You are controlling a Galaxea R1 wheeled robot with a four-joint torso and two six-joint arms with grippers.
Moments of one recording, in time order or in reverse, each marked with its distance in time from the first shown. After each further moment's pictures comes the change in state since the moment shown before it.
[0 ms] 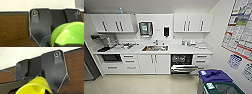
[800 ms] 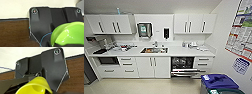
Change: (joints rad) left arm 0.013 0.000 -0.001 0.000 0.002 0.010; right arm -0.014 0.006 -0.003 0.000 -0.001 0.000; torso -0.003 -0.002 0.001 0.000
